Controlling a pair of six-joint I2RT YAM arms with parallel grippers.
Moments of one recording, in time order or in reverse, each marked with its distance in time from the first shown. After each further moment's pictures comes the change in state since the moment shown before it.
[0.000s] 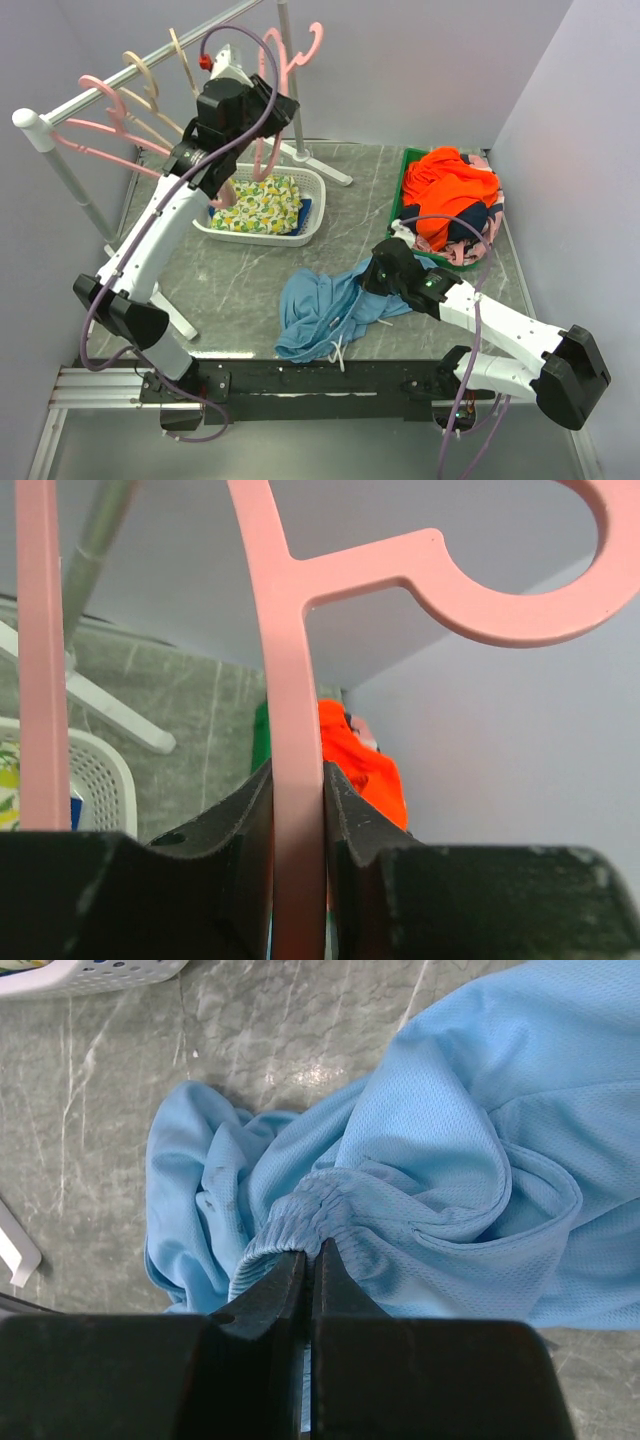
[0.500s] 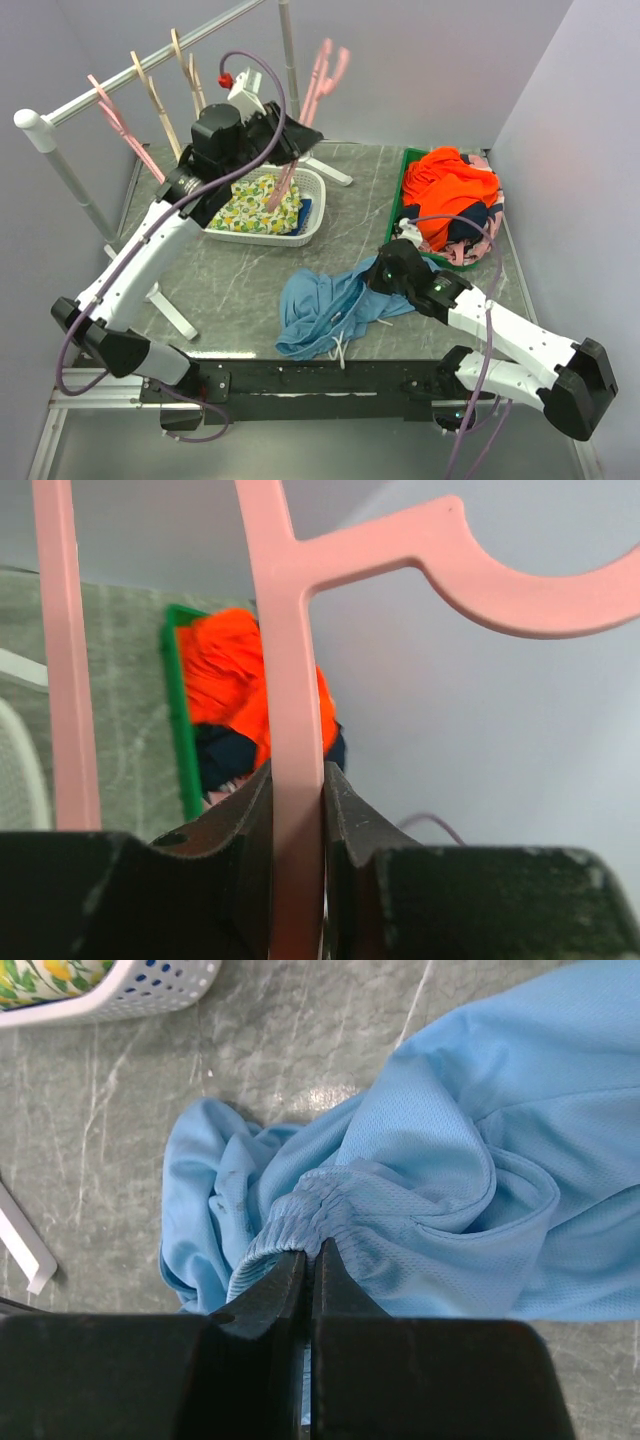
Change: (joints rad) left arm -0.067 -0.150 -0.189 0.065 0.220 0.007; right arm 0.000 -0.067 0.000 -0.026 0.038 -0.001
